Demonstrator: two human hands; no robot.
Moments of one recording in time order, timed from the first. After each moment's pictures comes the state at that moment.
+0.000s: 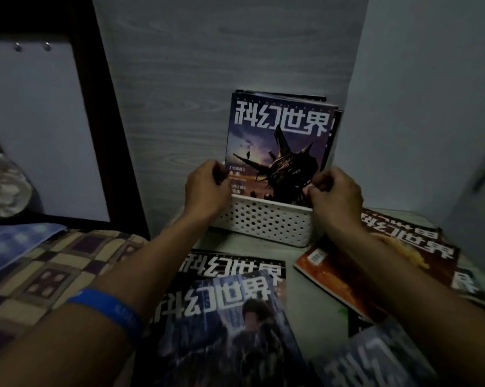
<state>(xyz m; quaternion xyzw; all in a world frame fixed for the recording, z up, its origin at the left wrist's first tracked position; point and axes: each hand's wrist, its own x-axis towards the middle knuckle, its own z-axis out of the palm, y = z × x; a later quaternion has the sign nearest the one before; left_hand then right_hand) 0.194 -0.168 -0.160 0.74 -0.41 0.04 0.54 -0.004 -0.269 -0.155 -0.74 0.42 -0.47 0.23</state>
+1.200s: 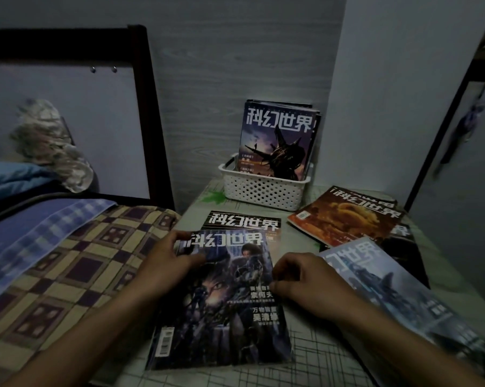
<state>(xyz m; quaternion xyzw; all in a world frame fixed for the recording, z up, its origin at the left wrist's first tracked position) 0.091 0.097 -0.199 0.79 -0.30 -0.17 0.51 -0.137 -0.039 -0.173 -0.88 0.33 -0.11 0.32</state>
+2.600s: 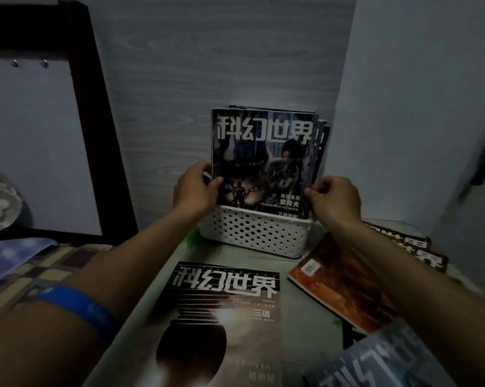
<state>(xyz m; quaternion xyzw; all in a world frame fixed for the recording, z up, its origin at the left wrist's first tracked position) 0.204 -0.168 -0.140 0.77 -0.38 0.02 0.51 -0.009 -0.285 -0.136 -0.74 0.46 -0.44 0.25</state>
